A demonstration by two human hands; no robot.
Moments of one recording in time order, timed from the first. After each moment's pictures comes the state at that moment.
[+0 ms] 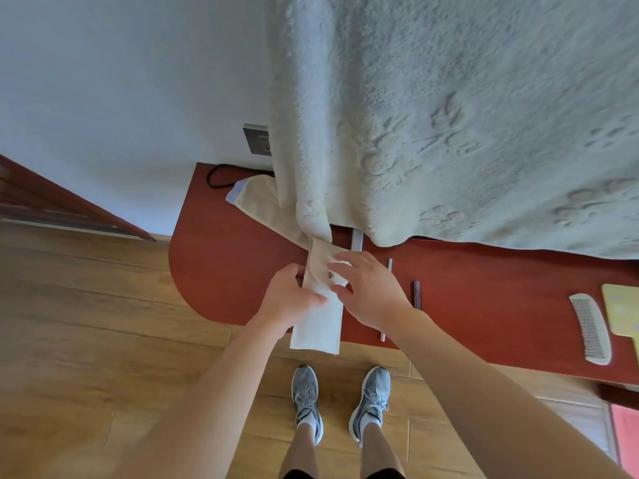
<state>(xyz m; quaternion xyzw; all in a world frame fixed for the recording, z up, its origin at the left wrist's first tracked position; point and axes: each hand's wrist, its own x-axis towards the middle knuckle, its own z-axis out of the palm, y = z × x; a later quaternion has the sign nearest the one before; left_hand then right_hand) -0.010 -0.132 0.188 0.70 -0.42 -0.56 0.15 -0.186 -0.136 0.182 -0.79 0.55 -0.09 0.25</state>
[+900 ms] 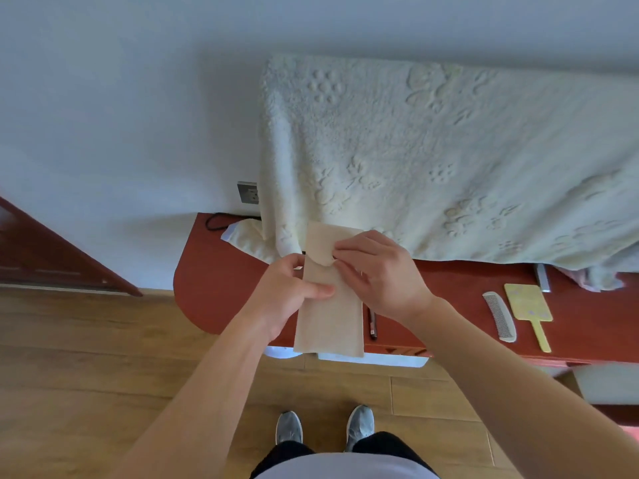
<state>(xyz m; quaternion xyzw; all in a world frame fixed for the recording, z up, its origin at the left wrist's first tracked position) -0.040 -0.072 0.359 0.53 -0.39 -0.69 0.31 -0.235 -0.079 0.353 -0.84 0.41 -0.35 0.00</state>
